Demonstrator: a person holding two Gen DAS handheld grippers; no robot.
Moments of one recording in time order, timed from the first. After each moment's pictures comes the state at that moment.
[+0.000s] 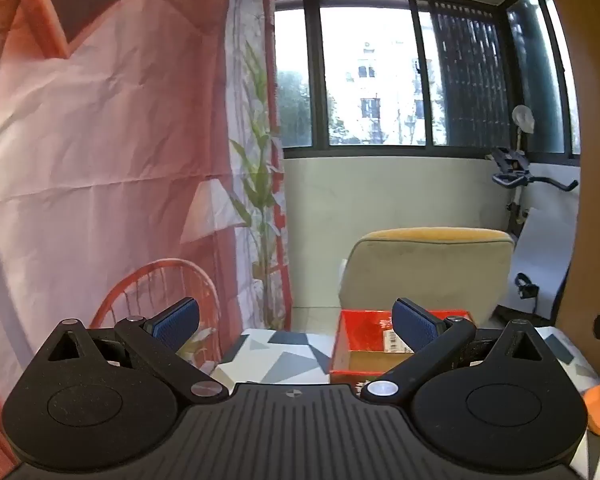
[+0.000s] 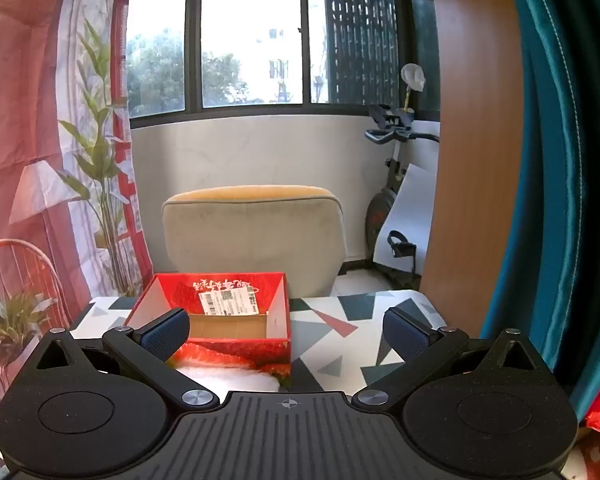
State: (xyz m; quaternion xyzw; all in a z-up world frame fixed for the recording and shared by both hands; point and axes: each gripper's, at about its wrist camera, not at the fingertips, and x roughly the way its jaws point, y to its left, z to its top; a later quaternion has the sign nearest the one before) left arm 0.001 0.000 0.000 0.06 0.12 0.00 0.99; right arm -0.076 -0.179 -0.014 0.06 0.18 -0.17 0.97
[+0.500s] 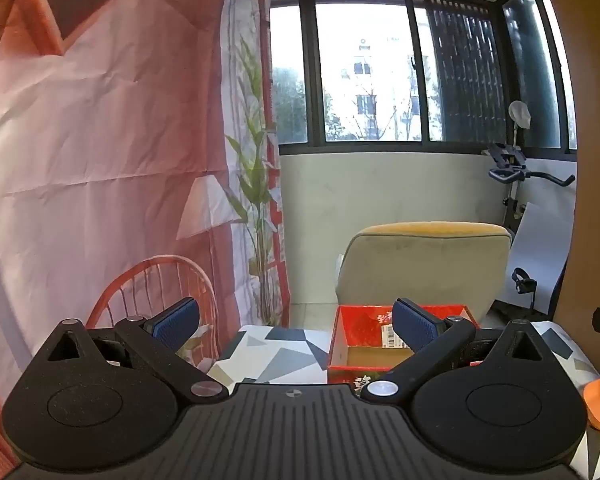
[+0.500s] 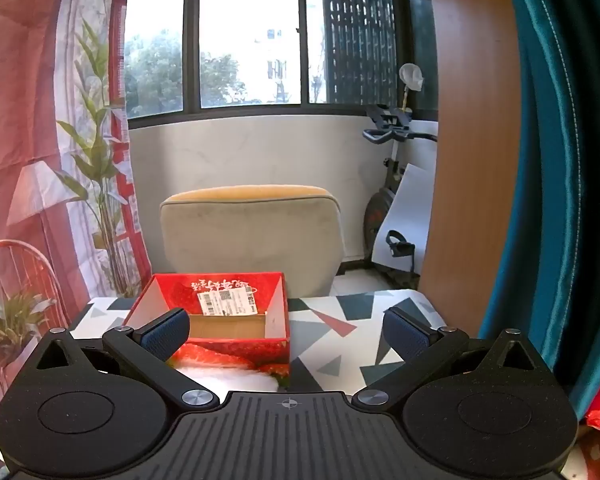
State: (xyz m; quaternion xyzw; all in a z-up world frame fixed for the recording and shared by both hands) left arm 0.002 0.001 -0.003 0.05 0.12 -0.01 0.99; right arm -0.075 -0.180 -0.015 0.07 0.18 -0.17 0.97
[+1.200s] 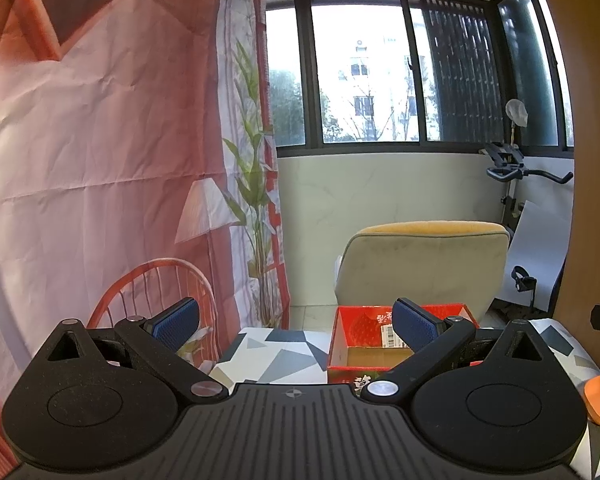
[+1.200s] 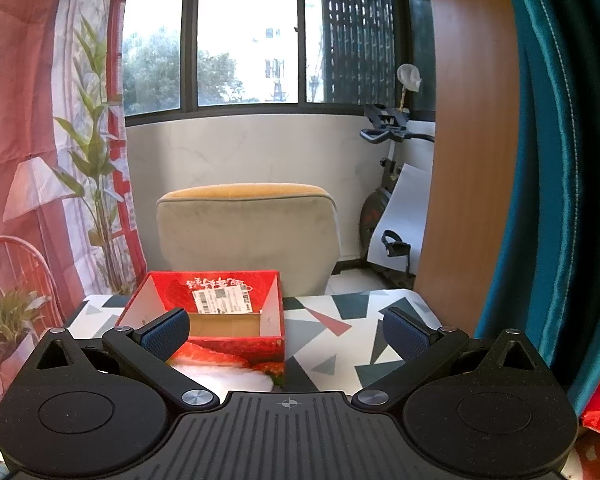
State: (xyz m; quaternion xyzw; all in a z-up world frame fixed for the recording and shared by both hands) left arm 0.003 0.002 -0.004 0.06 0.12 -0.02 0.99; right arm -0.068 -0.188 -0.027 0.06 0.18 -0.17 0.97
